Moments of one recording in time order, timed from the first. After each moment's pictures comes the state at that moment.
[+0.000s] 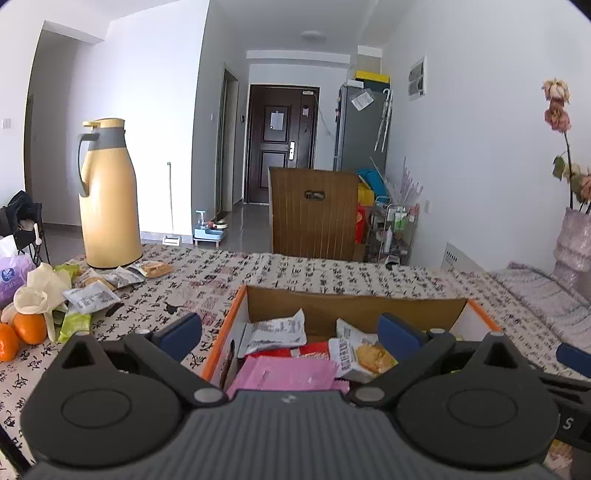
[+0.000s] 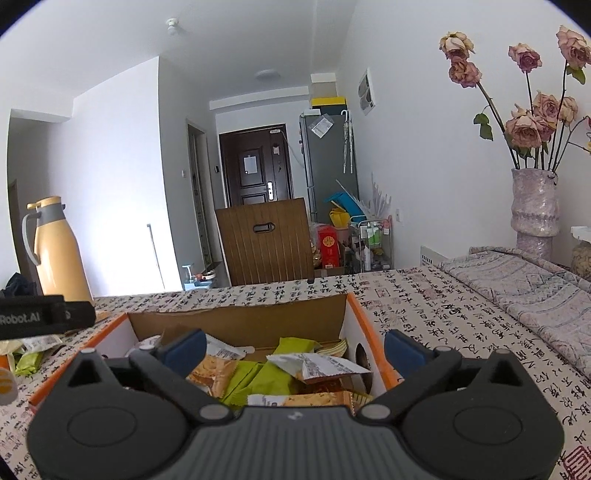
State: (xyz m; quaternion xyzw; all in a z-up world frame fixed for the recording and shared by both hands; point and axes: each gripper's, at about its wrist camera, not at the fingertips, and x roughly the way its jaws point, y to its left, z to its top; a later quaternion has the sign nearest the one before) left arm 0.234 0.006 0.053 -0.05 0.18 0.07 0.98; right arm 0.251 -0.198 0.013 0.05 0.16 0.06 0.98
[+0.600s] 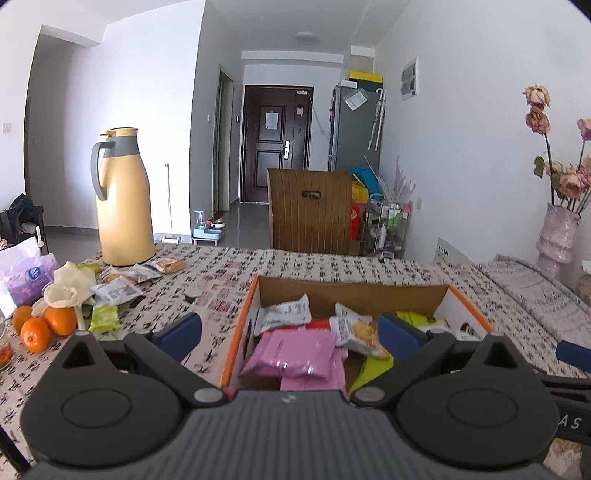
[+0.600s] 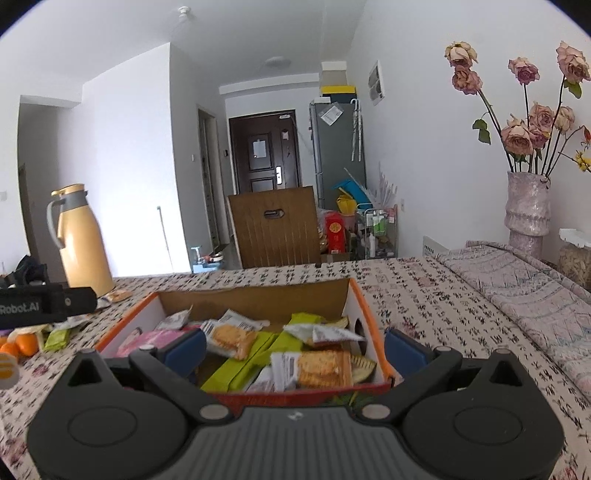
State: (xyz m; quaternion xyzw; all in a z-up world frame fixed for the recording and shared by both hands) left arm 0.169 0.010 0.067 -0.04 0.19 0.07 0.98; right arm 0.188 -0.195 0.035 0.04 0.19 0.07 0.98
